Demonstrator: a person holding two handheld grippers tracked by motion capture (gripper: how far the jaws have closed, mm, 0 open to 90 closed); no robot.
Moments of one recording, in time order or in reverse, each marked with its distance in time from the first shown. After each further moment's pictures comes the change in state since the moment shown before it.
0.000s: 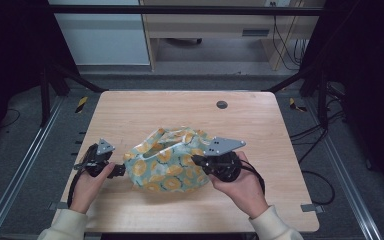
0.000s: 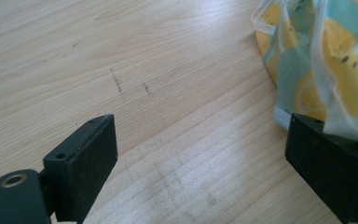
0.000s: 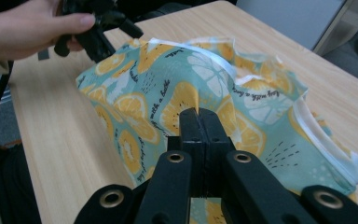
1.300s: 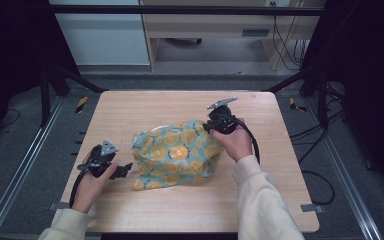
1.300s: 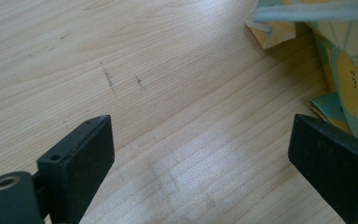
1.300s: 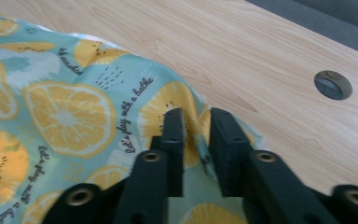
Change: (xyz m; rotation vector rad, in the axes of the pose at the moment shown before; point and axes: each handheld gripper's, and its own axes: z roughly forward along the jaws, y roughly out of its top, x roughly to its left) left arm -0.004 -0.003 0.011 0.024 0.001 0.020; right arm -0.123 0.015 0.080 0.190 -0.206 0.229
